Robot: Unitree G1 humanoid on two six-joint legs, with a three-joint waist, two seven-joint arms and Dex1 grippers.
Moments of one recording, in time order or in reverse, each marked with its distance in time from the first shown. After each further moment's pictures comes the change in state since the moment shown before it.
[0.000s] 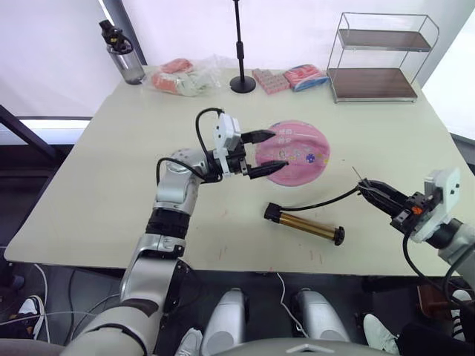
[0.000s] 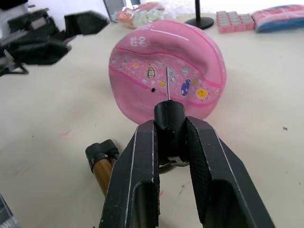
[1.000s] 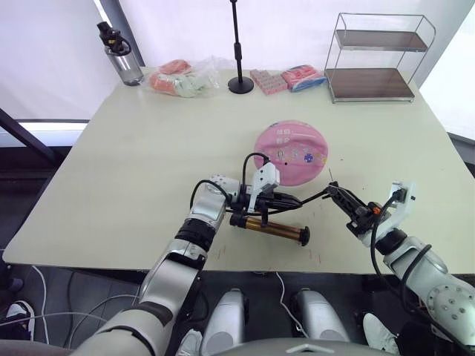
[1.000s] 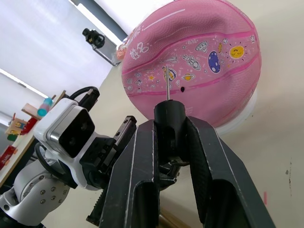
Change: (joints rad) left arm 0.060 -0.141 -0.204 0.211 0.220 -0.071 -0.181; right arm -0.042 0.372 0.122 -0.051 0.351 0.158 -0.499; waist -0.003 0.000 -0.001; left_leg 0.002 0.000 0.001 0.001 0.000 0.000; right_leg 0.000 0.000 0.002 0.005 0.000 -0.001
